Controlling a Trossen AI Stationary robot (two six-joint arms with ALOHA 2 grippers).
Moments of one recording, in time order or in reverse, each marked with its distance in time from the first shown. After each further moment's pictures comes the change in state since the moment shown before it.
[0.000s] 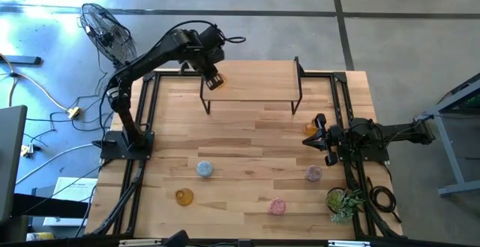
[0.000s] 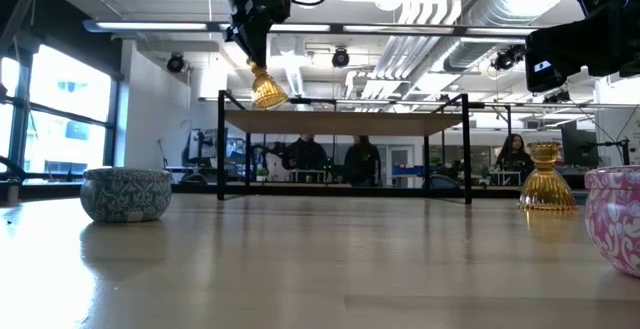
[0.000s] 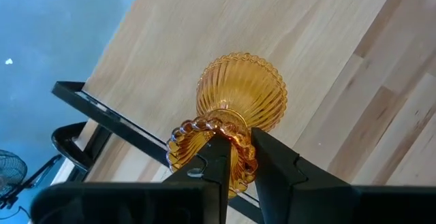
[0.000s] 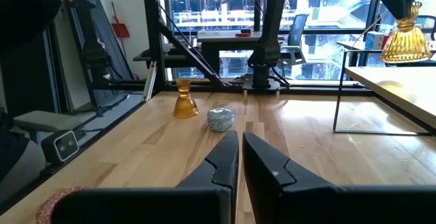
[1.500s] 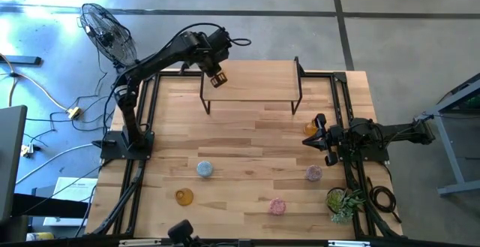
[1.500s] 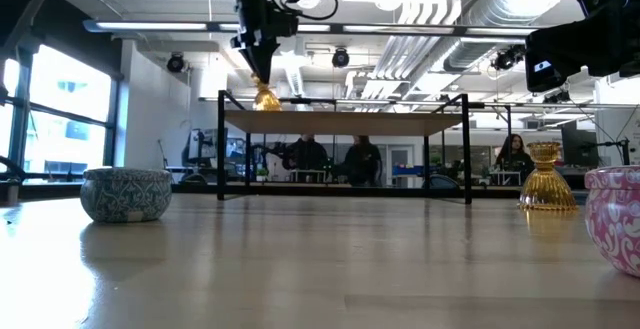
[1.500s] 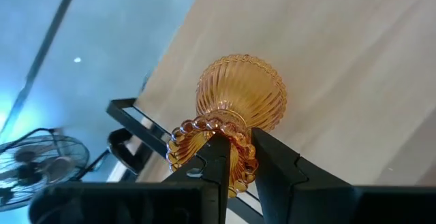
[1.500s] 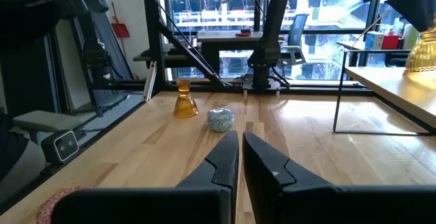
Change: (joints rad) left arm -0.001 0.070 0.001 0.063 -0.212 0.030; right arm 0.000 0.000 0.000 0.000 0.000 0.000
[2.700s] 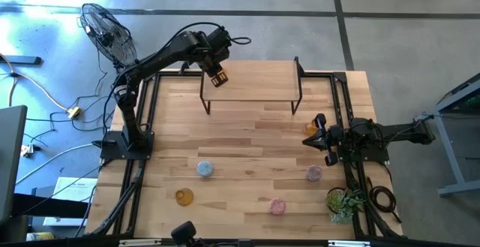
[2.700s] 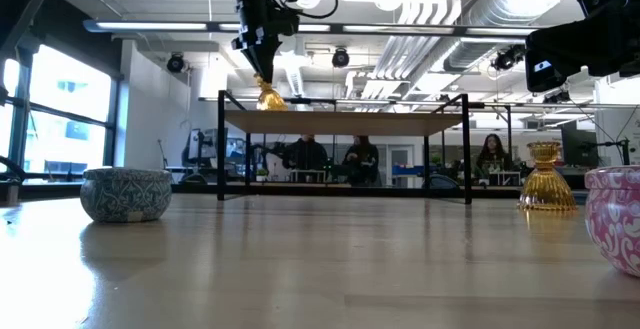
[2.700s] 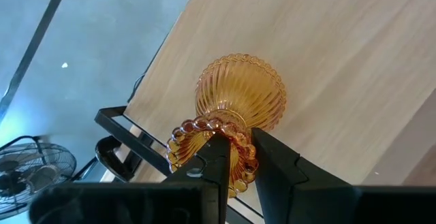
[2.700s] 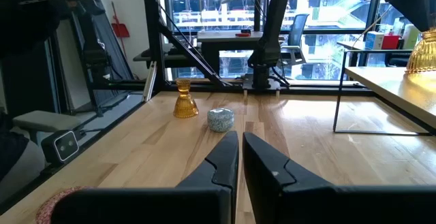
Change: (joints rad) left arm 0.001 -0.001 -0.002 0.014 0.065 -0.001; right arm 0.000 0.000 0.000 0.000 0.000 0.000
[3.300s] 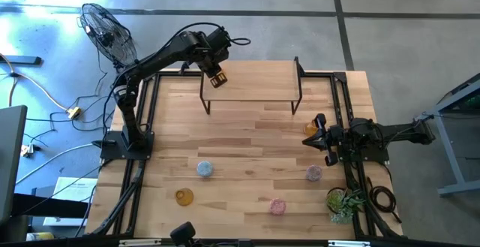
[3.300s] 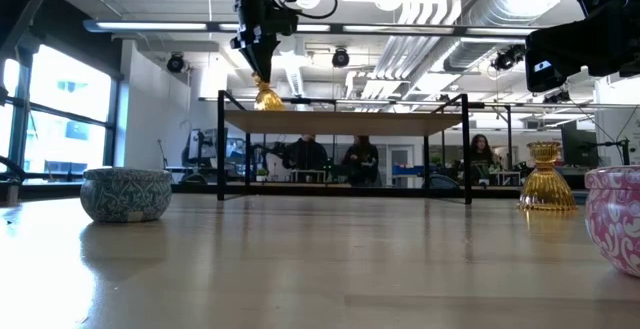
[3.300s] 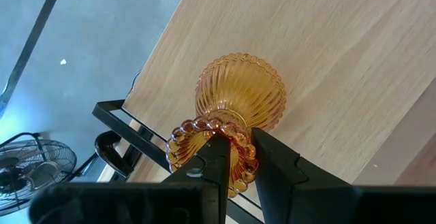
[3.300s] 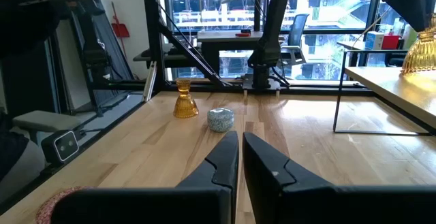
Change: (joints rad) left arm 0.000 -0.001 0.002 -0.025 0.003 -0.001; right arm 0.000 0.000 0.000 0.000 0.000 0.000
